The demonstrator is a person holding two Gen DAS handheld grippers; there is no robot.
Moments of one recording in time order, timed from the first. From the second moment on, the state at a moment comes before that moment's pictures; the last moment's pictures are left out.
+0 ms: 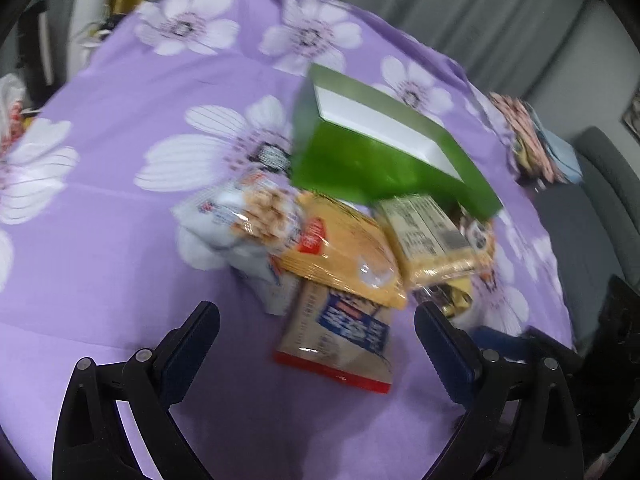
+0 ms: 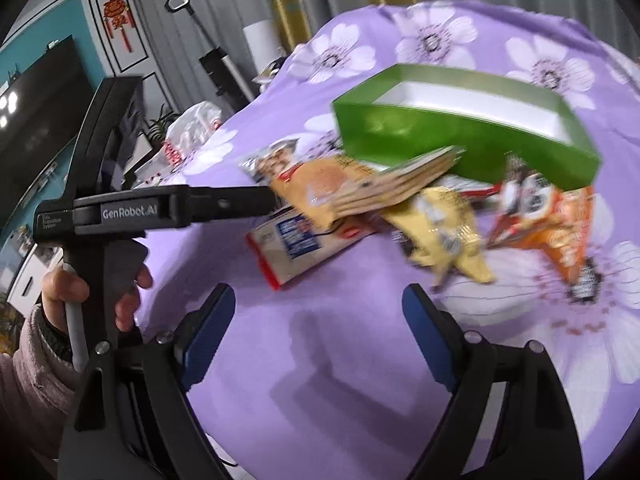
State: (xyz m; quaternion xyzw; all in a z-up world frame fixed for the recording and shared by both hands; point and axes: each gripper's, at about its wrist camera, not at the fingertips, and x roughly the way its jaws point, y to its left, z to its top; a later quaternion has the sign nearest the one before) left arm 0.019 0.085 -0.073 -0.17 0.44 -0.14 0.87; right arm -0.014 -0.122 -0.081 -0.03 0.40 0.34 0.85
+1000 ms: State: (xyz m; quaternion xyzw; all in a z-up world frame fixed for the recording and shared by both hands) left arm 0.023 0.074 -0.088 -0.18 0.48 -0.17 0.84; right arm 0.011 -0.086 -0.105 -0.01 0.41 0.33 0.85
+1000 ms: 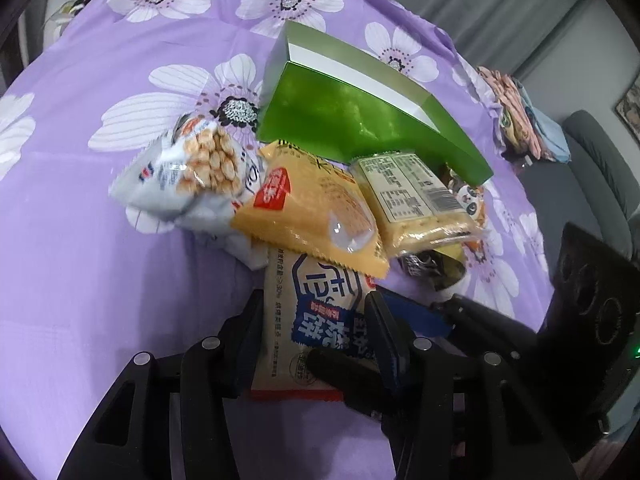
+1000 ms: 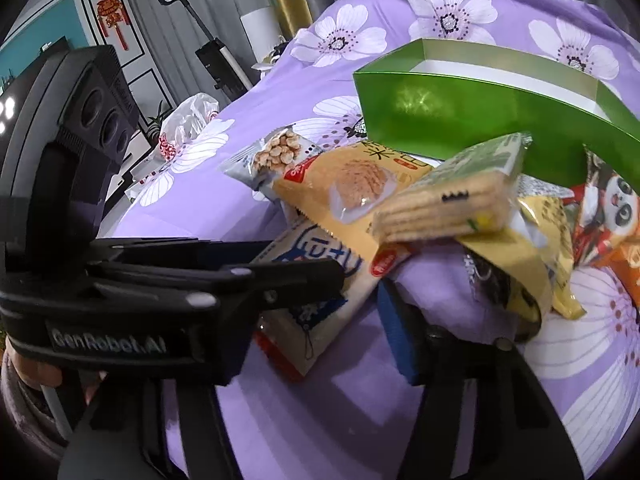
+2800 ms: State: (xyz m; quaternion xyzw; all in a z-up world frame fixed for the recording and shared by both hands) left arm 0.206 -0.009 -0.015 -0.15 0.43 -0.19 0.87; right arm 0.166 -0.164 -0.037 0.02 0.32 0.23 0.92
